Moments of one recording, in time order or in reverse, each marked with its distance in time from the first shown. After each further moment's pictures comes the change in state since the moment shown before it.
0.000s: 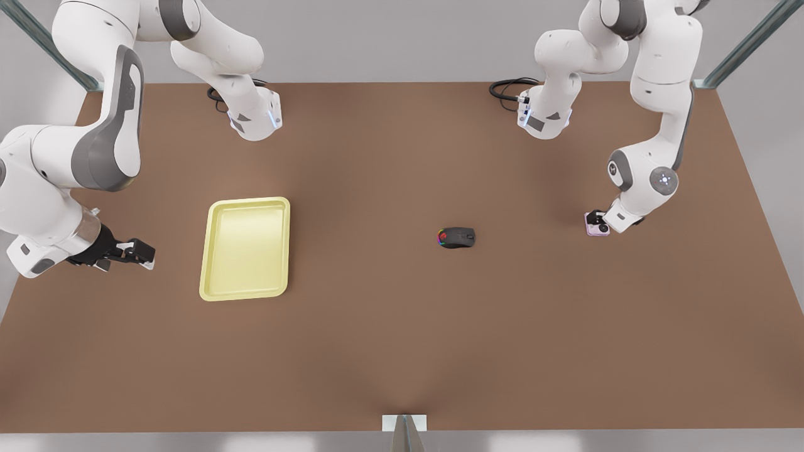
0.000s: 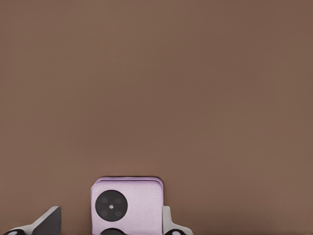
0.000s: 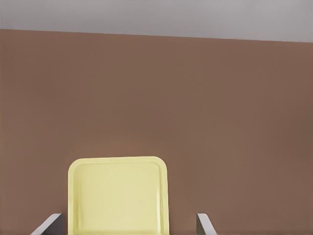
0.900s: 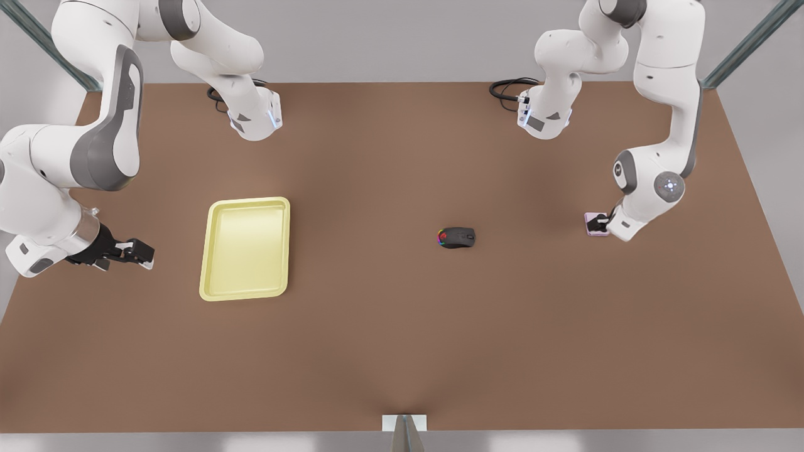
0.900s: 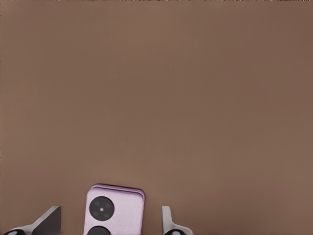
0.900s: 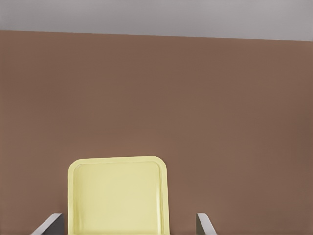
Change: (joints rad) left arm -0.002 -0.073 -0.043 0.086 0.088 -0.160 -0.243; right arm -0.001 -0.001 -0.001 0.000 0.000 -0.001 0.007
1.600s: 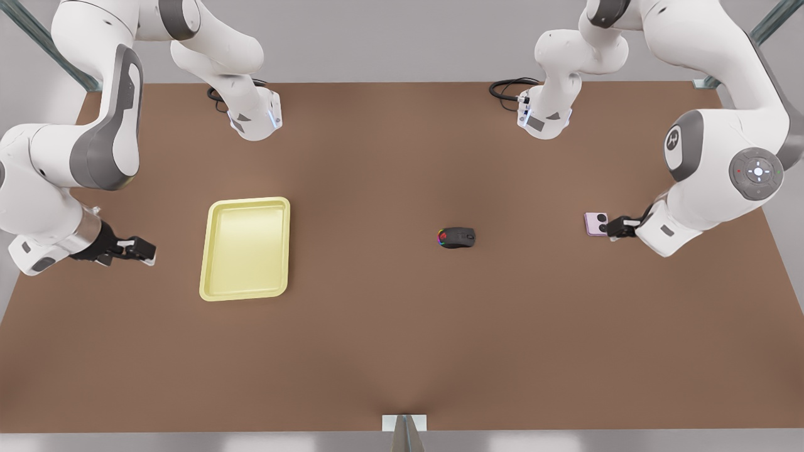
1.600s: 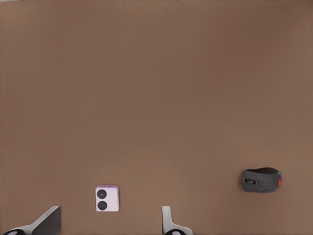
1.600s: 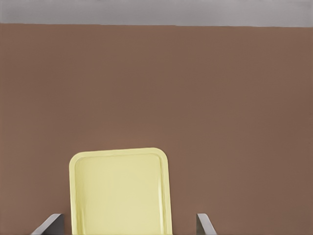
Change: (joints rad) left arm -0.011 0.089 -0.244 1.095 0.009 -1.038 -0.109; right arm -0.001 -0.002 0.000 0.000 0.000 -0.030 0.020
